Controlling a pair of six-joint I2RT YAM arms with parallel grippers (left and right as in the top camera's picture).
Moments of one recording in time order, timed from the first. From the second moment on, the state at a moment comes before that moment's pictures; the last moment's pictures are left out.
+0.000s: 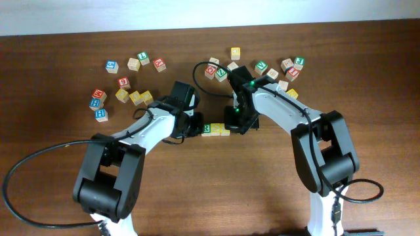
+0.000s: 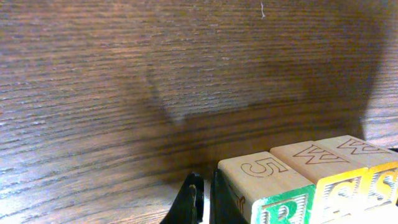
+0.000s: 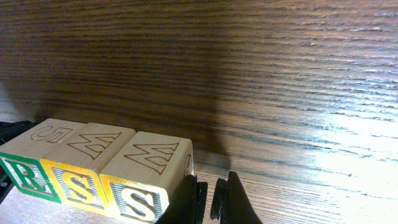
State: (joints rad) left arm -0.40 1.95 1.18 -0.49 0.23 -0.43; right arm 0.40 2.10 1.48 -0.88 -0.28 0.45
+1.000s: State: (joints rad) left arm -0.14 1.88 1.54 -0.94 0.04 -0.42; right arm 0.12 1.88 1.90 -1.30 -0.10 0.41
